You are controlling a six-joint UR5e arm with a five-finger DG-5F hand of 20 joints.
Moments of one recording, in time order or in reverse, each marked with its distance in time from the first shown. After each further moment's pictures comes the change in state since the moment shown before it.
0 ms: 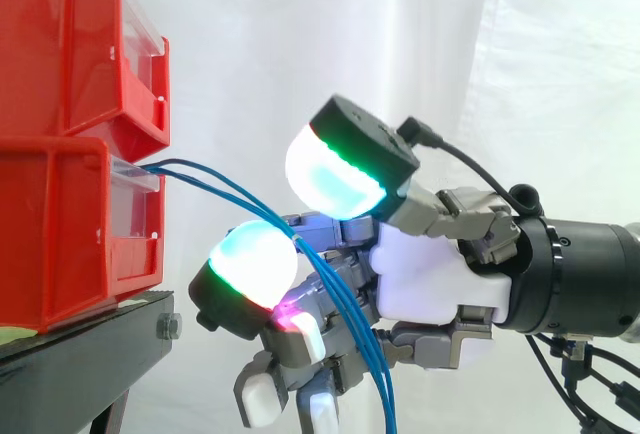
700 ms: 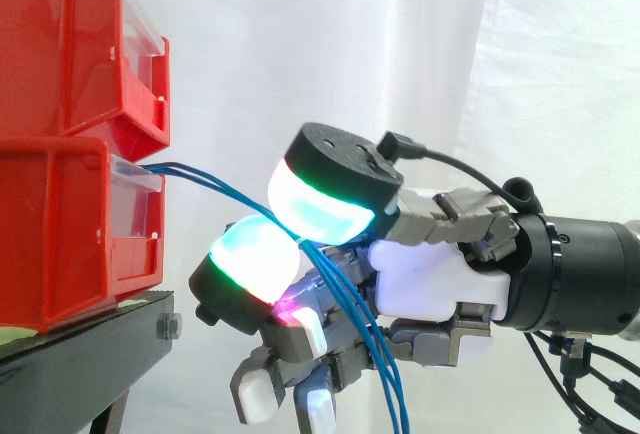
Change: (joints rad) arm 0.001 0.000 0.003 0.001 -0.003 0.000
